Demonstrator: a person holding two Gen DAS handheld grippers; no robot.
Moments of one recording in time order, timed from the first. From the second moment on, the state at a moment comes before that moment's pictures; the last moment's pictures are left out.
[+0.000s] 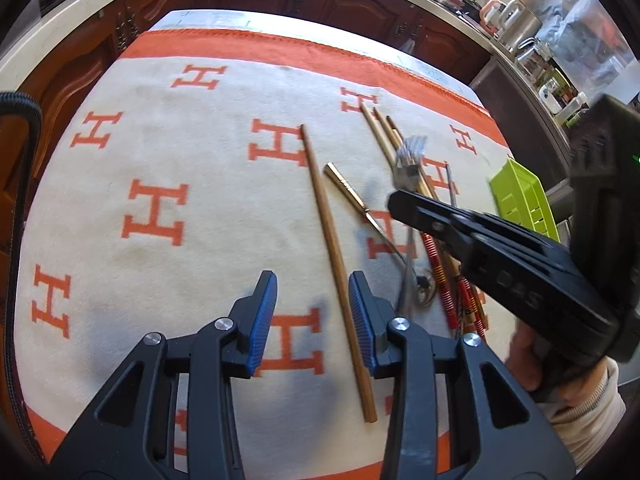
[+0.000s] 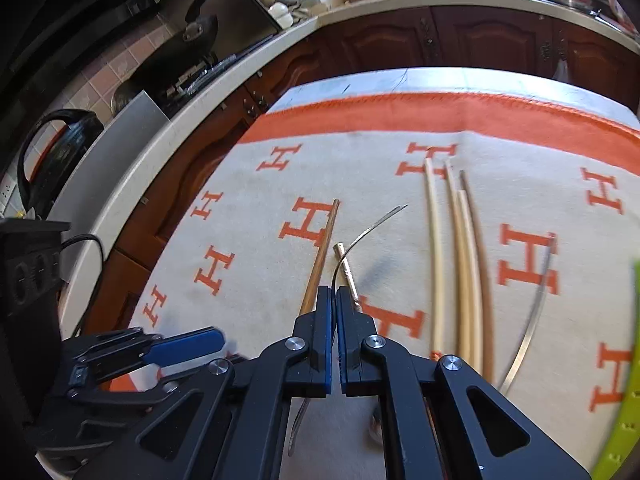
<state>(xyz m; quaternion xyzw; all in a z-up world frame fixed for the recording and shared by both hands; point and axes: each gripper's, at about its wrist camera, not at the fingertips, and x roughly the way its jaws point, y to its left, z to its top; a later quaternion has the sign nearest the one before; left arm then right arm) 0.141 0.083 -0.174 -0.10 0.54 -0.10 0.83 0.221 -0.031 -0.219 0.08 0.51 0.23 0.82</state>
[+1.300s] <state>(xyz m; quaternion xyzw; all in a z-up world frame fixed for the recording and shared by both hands) 0.108 -0.085 -0.103 -0.07 0.54 -0.19 0.82 0.075 -0.299 -0.090 0.14 0.43 0.10 0.89</state>
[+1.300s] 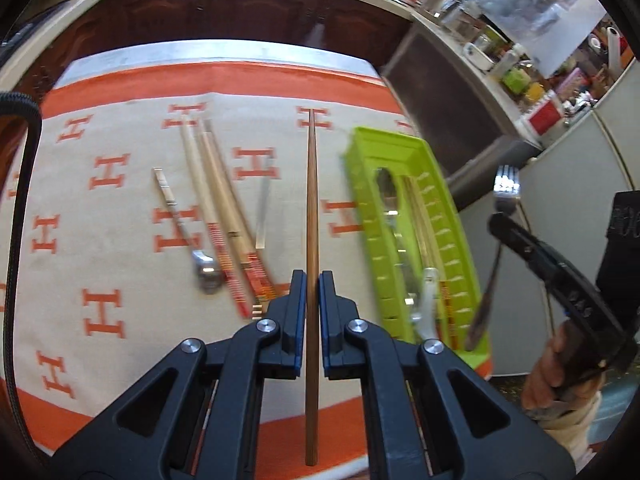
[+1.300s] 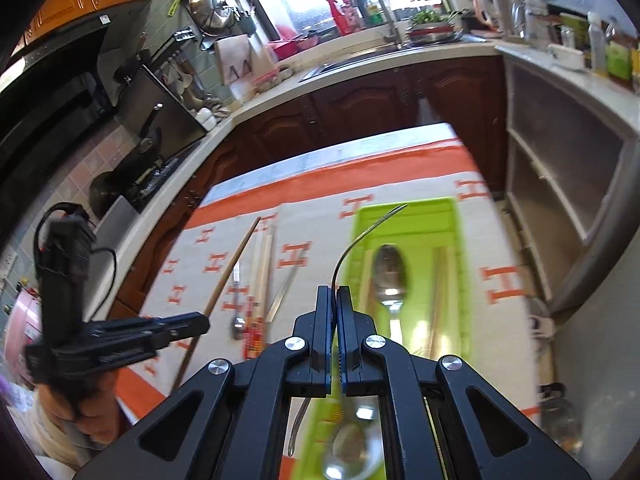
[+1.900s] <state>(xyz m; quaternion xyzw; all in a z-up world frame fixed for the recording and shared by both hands) 0.160 -0.203 -0.160 -0.10 0.57 -0.21 0.79 0.130 -0.364 -0.154 0.05 0.49 0.08 0.87</state>
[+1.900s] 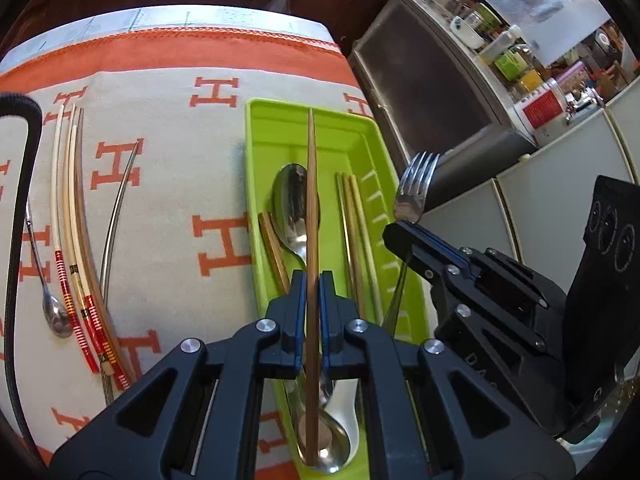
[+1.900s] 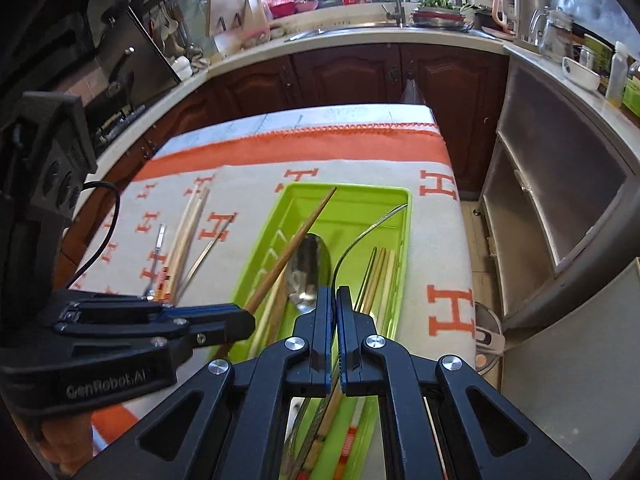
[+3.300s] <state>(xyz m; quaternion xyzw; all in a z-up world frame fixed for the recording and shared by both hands) 0.078 -0.066 -0.127 -0.04 0.53 -0.12 0.84 0.062 -0.273 -0.107 0.14 0.47 0.11 0.86</state>
